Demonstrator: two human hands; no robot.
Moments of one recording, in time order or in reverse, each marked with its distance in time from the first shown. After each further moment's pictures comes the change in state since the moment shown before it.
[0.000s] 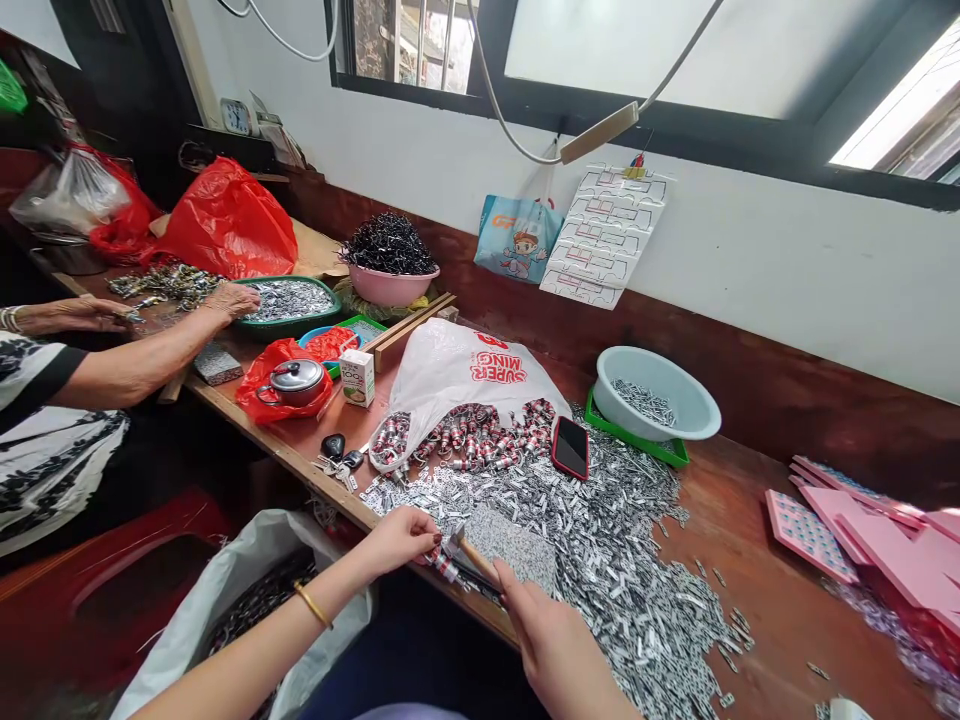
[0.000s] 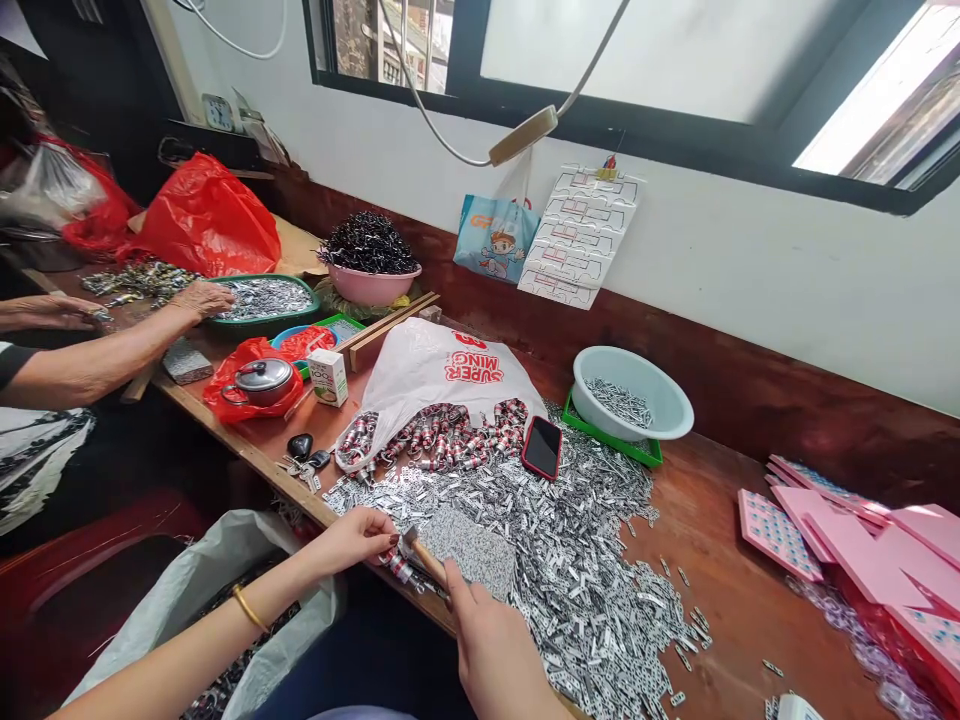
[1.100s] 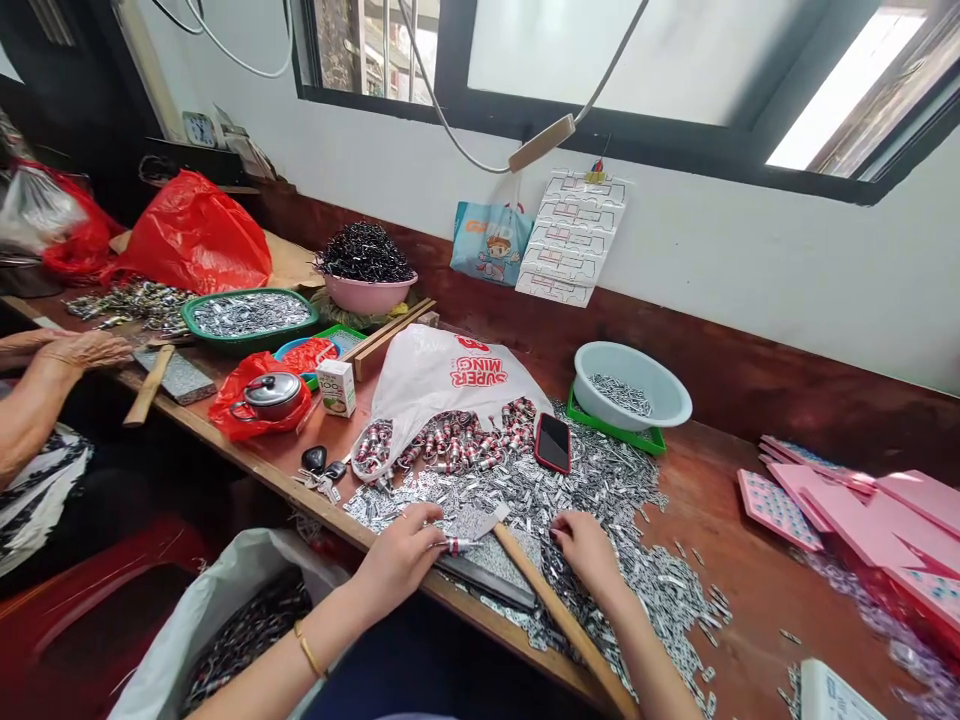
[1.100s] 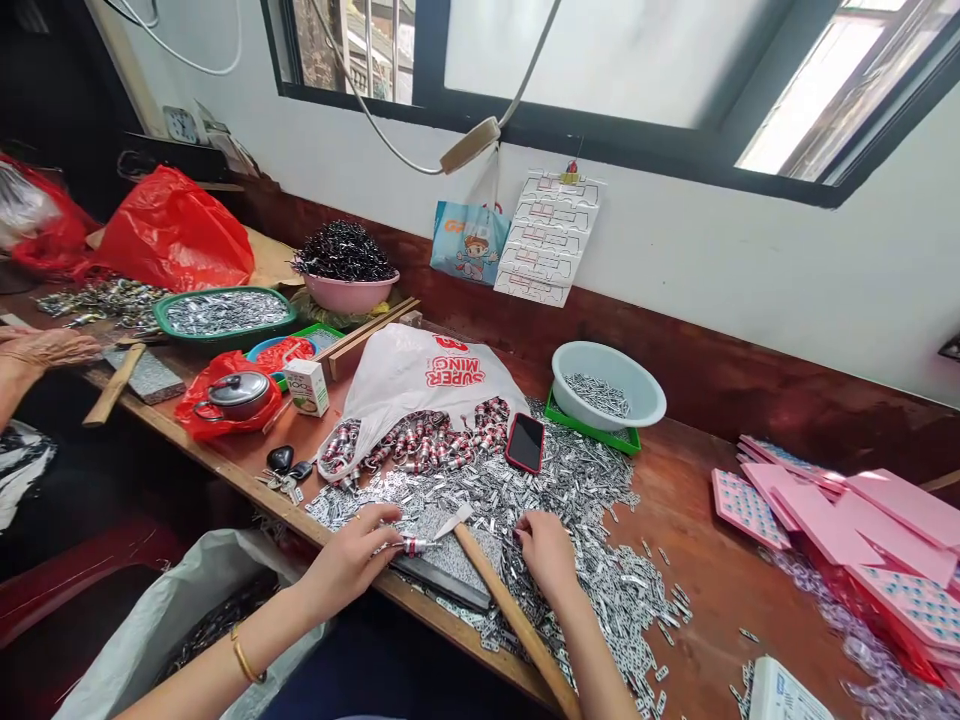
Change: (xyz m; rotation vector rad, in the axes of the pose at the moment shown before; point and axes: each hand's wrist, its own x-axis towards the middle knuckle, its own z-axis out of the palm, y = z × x) left_hand -0.015 0.007 0.017 0.738 0.241 0.840; right_hand 0.042 0.126 -0.010 -0.045 0.126 0.438
